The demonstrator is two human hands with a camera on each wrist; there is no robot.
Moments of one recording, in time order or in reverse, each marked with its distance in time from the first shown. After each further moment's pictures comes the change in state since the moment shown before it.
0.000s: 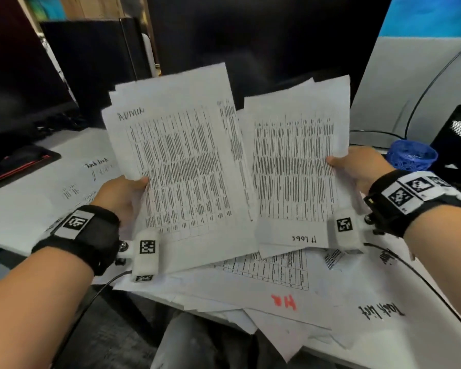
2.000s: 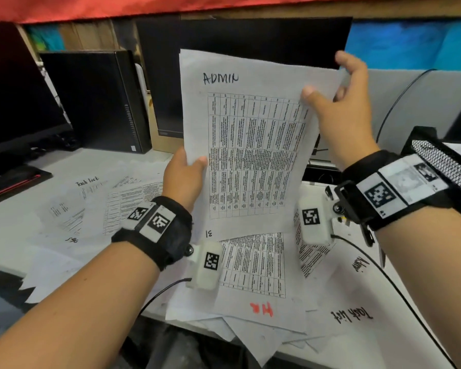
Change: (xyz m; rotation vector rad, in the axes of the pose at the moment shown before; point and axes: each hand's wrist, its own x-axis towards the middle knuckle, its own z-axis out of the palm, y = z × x) left_hand -0.068 0.073 0.108 -0.151 -0.011 0.417; right_hand -0.074 -0.089 -0.043 0.649 0.273 -0.683
